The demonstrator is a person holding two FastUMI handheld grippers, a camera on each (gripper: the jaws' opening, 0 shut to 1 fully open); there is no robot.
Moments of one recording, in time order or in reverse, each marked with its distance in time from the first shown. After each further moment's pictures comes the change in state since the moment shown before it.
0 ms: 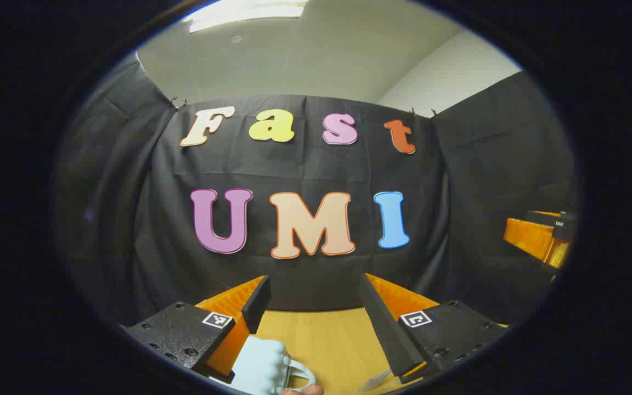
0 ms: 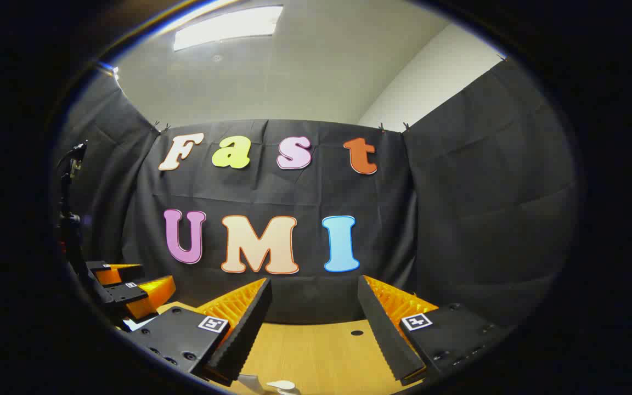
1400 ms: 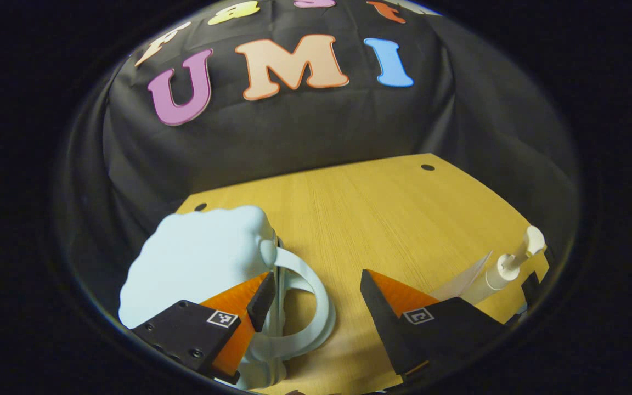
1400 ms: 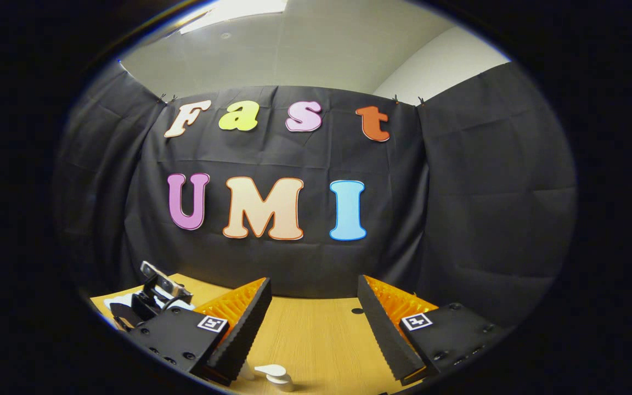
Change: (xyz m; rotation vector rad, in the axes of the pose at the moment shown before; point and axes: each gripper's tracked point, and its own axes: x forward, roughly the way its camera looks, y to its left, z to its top) left arm -0.013 -0.006 -0.298 0.099 0.791 -0.061; right arm 0.011 0.004 -0.060 -0.051 0.181 0.030
